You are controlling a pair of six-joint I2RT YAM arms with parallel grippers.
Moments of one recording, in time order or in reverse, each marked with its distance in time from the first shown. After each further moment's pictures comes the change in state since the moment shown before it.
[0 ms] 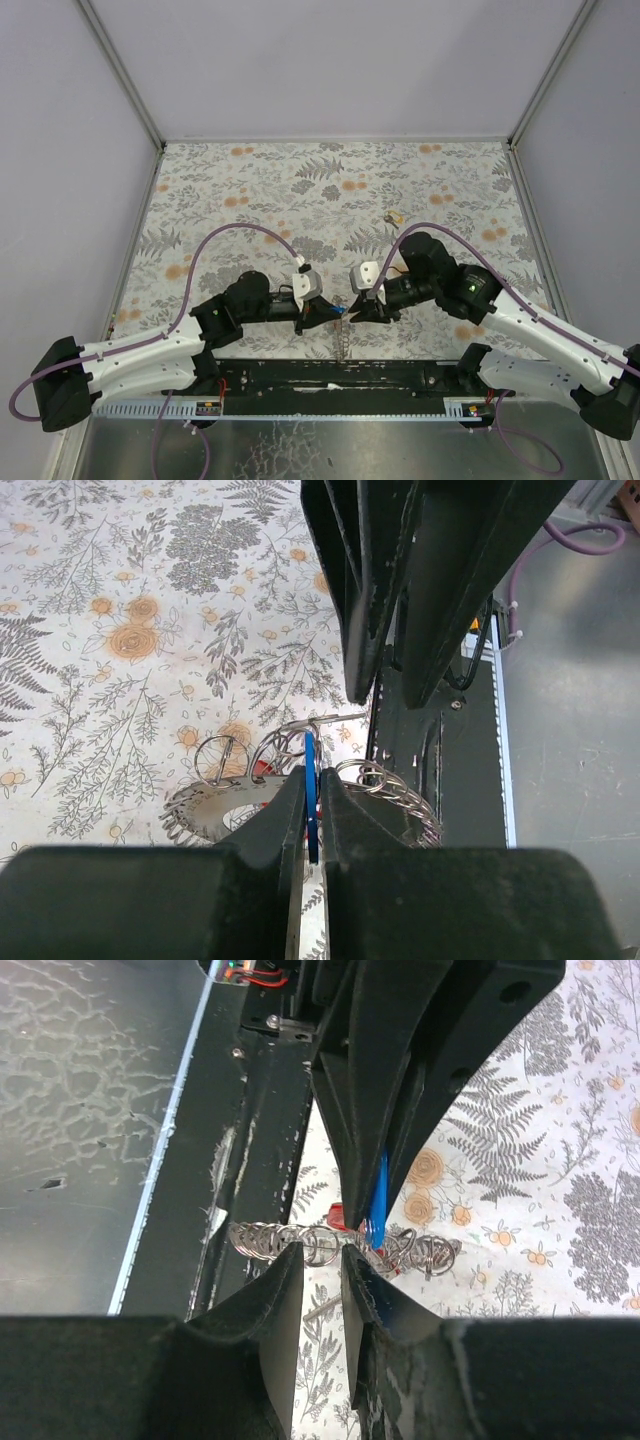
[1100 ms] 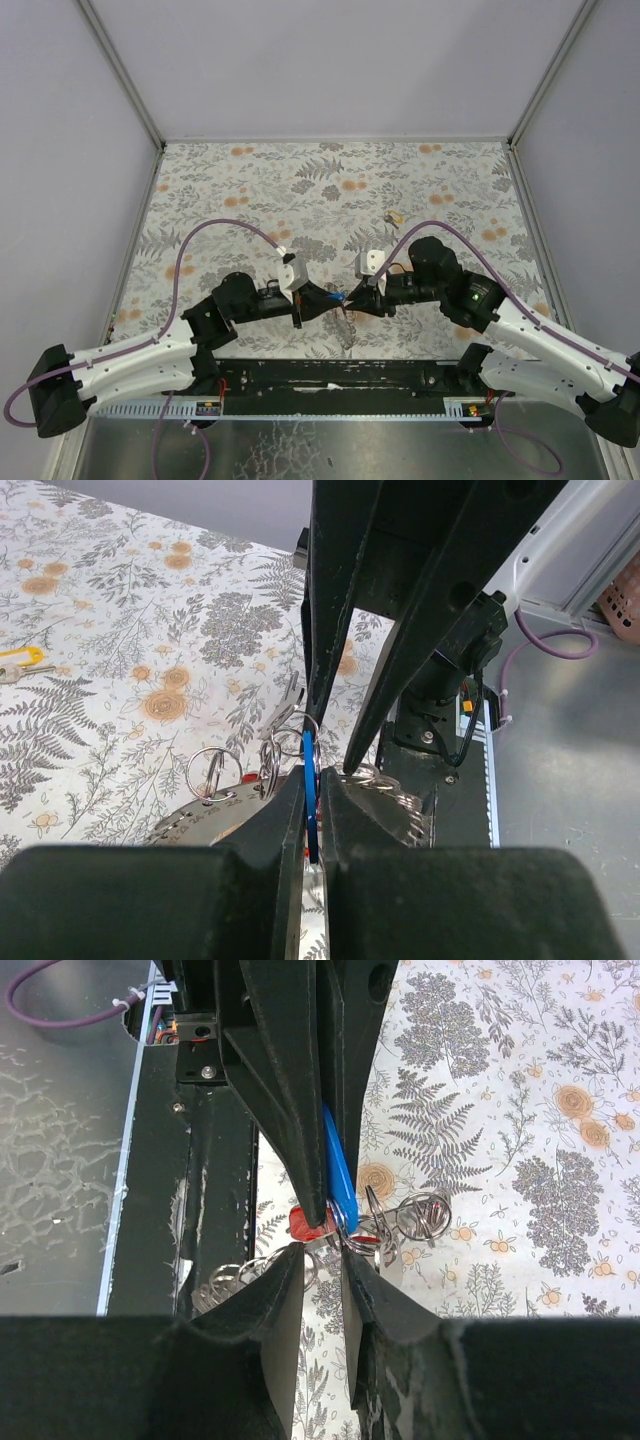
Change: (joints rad) left arm 0.000 -0.070 0.000 0.105 -0.095 -0.097; right arm 0.001 -0.065 -0.090 0.207 0.153 0.200
